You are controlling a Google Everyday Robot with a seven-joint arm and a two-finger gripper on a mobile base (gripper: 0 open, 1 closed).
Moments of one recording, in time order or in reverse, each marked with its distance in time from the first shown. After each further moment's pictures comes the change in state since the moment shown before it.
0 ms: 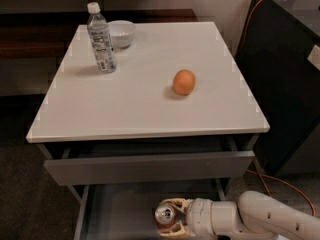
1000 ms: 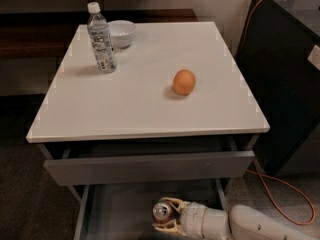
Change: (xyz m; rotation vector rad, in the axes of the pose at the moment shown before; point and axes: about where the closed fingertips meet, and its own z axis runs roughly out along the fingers) arm 0.047 -0.023 0.035 0.165 -0.025 0.018
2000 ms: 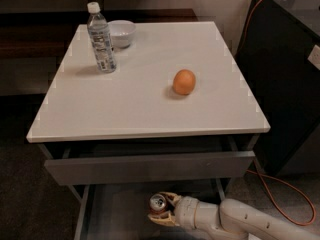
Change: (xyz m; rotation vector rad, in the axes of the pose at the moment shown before) arm 0.028 -0.023 0.040 0.006 -0.041 0.115
